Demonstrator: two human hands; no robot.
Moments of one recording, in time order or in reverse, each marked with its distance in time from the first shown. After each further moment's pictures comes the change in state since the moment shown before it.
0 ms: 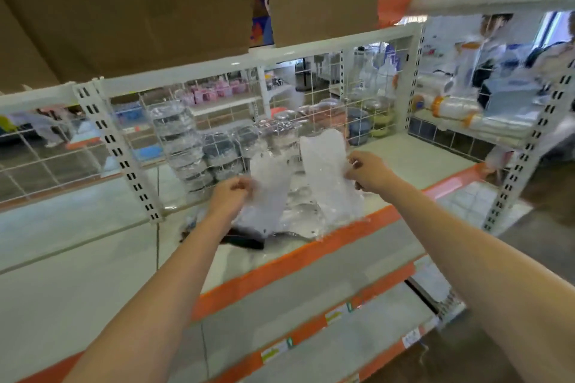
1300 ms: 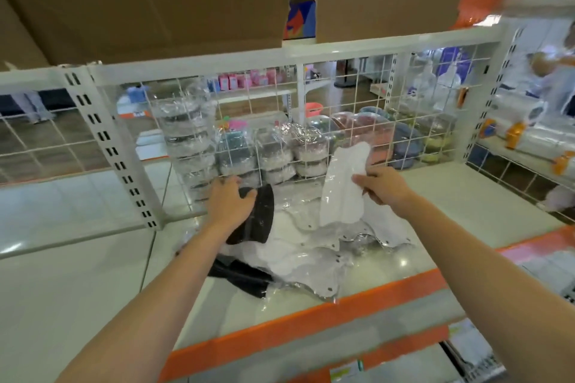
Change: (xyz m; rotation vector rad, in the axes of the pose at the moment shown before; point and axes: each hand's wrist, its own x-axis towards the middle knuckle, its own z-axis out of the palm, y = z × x) left_hand 0.109 -0.039 0.005 0.535 0.197 -0.016; right_hand 0.142 0.016 0.030 0.158 -0.116 0.000
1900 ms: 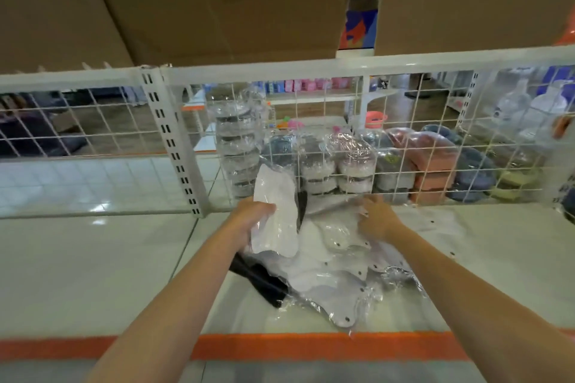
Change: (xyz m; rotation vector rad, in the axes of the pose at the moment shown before) left_hand -0.021 0.008 -0.022 -0.702 -0.130 -0.548; right_hand 0.059 0.029 0.069 -0.804 -0.340 -0.218
